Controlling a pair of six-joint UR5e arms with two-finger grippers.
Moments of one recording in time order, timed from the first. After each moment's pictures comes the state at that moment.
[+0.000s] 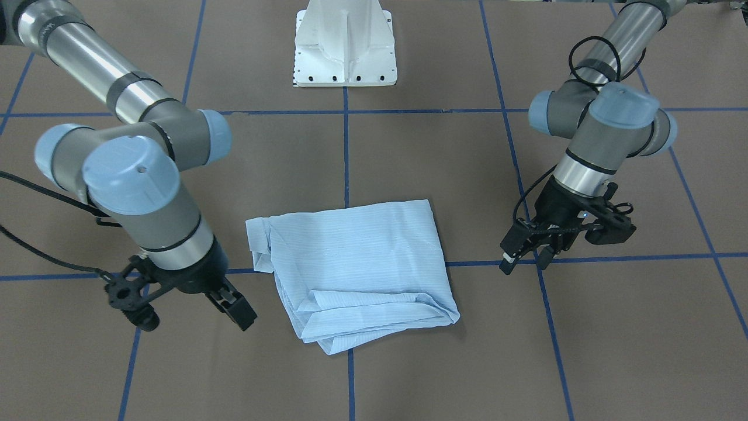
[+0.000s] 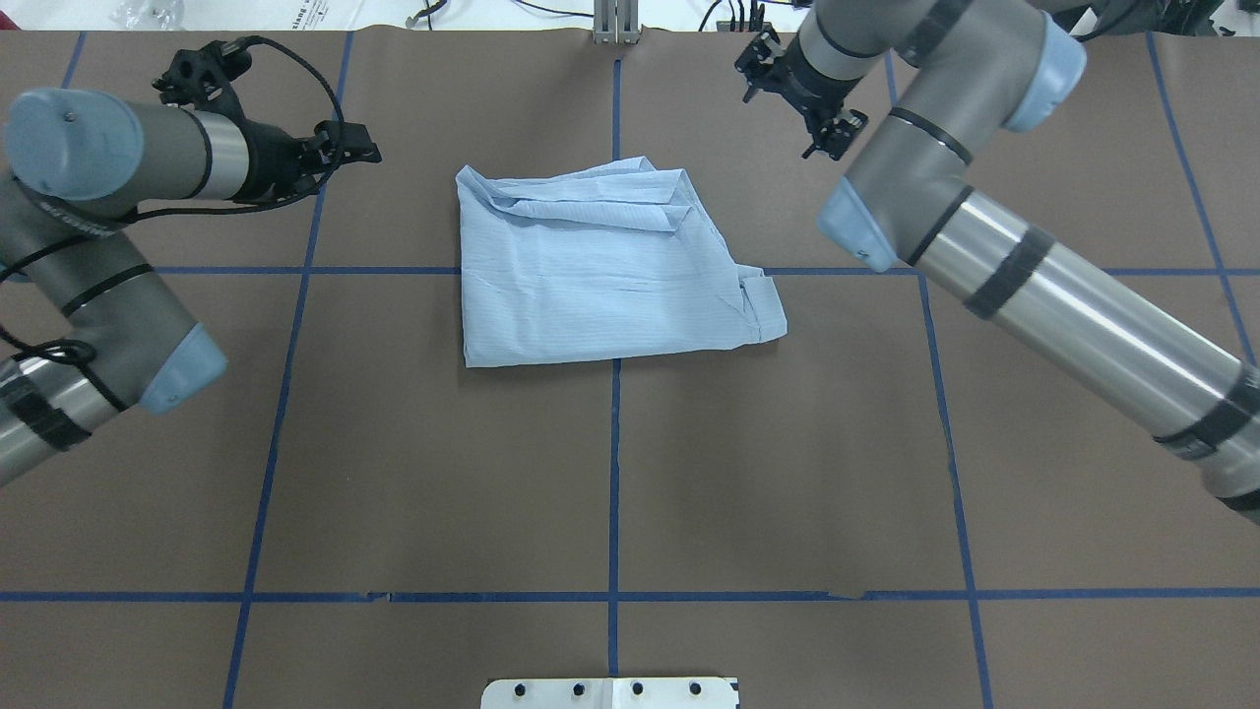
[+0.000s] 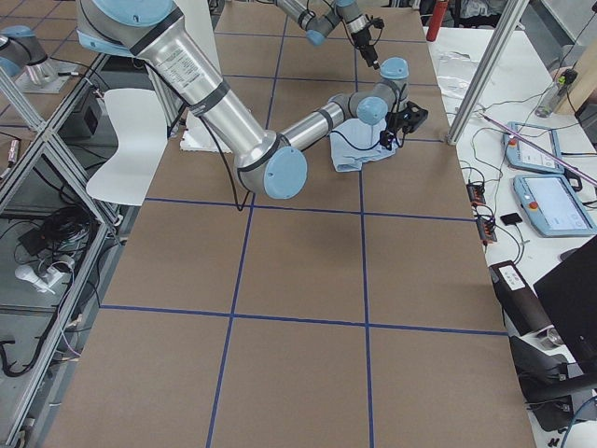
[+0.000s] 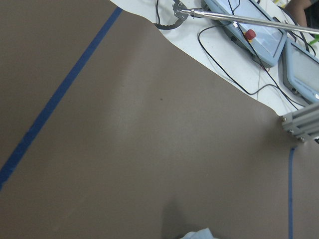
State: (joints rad) left arm -0.88 -1.94 -1.53 -2.43 -1.85 -1.36; right arm 0.93 -0.85 1.36 -1.28 2.02 1.63
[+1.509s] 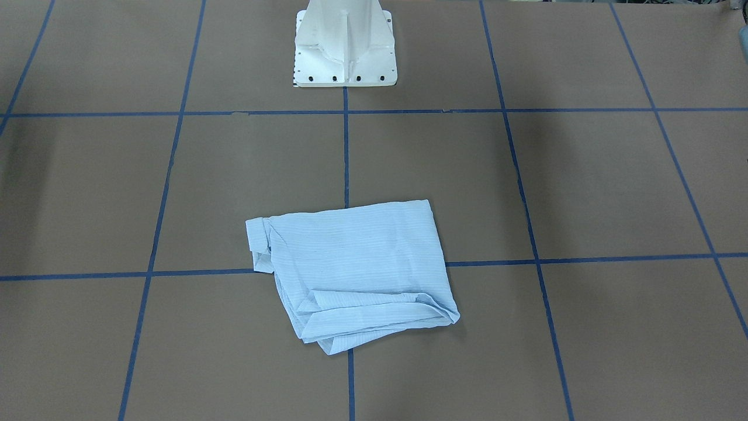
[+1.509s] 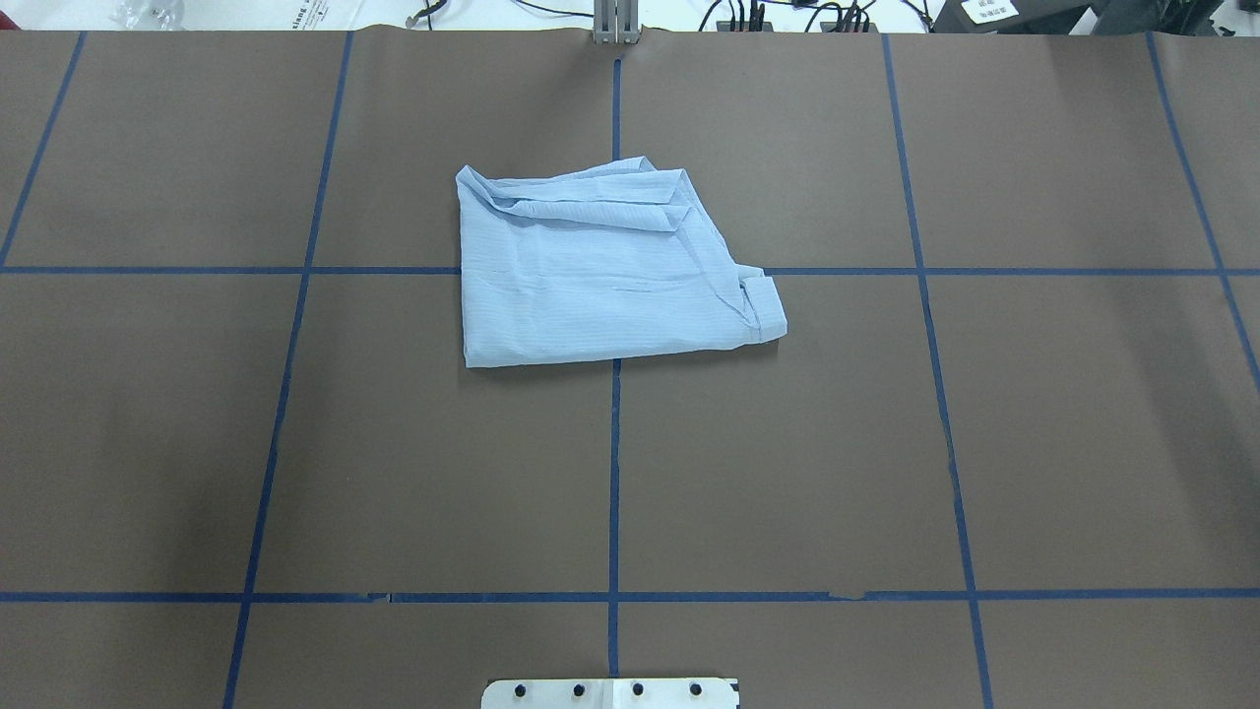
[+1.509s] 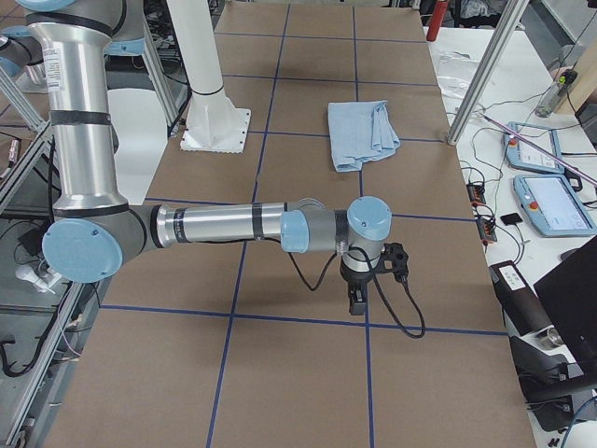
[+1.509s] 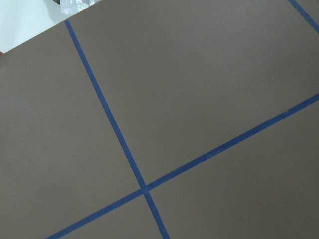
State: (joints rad) left arm -1.48 -1.50 -1.71 -1.98 -2.34 0.06; right arm 1.53 -1.53 1.62 -1.61 2.29 -0.02
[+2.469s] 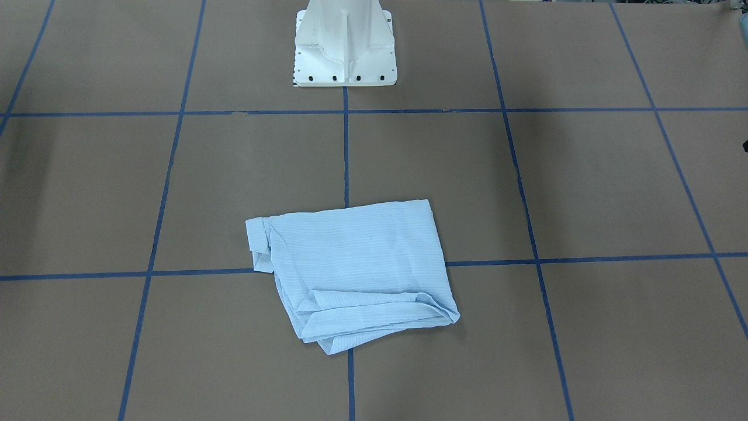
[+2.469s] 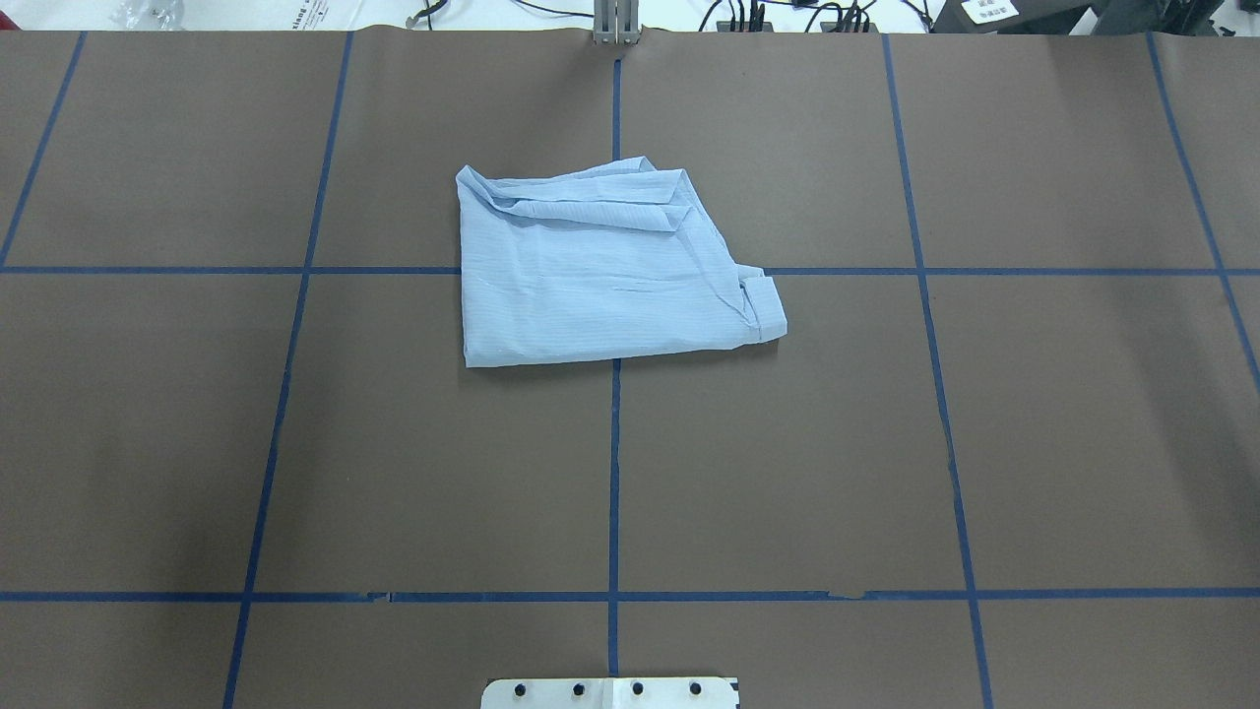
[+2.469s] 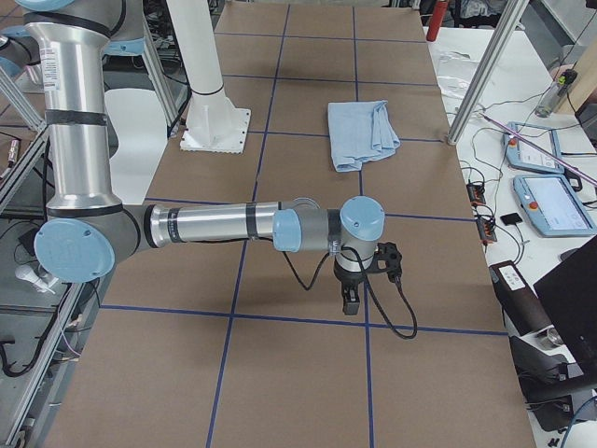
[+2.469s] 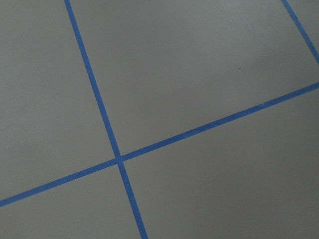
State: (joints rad) left arm -1.49 -1.45 -1.76 -1.94 -2.36 -0.02; right arm 1.54 -1.55 1.65 -1.62 2.30 -0.02
